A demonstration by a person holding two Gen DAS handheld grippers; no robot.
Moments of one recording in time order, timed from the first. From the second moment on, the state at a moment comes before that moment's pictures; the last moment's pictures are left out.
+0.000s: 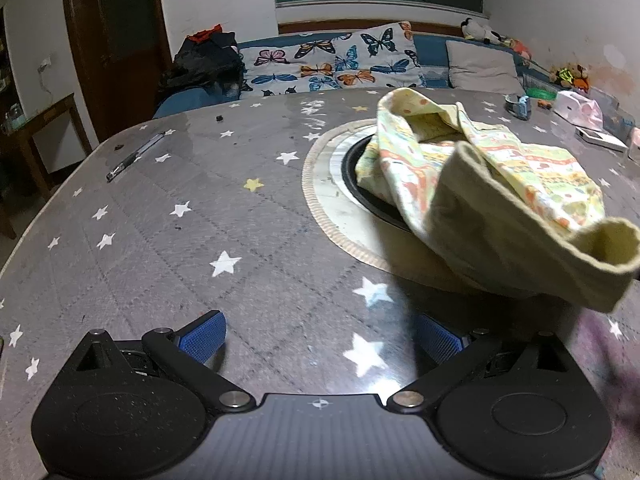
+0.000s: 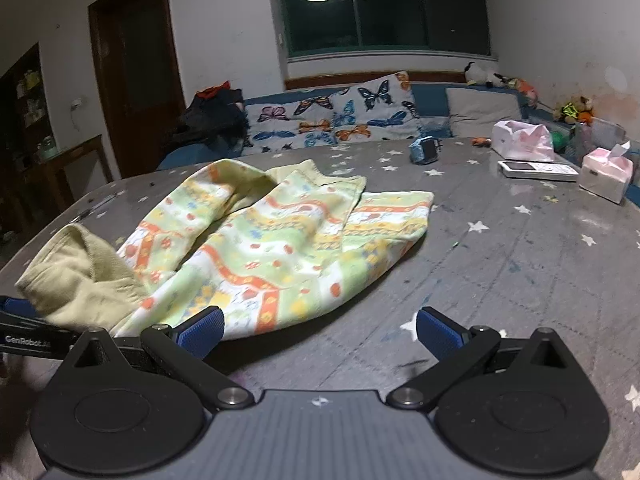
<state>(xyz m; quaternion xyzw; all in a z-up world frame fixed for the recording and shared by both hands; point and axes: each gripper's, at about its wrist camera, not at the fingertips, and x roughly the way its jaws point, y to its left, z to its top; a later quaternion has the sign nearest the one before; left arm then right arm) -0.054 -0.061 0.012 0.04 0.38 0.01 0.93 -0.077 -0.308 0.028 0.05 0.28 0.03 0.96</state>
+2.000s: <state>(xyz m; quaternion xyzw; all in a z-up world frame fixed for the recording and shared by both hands) -0.059 -0.073 0.025 0.05 0.39 0.01 0.92 -0.085 -0.289 0.035 0.02 0.33 0.03 0.94</state>
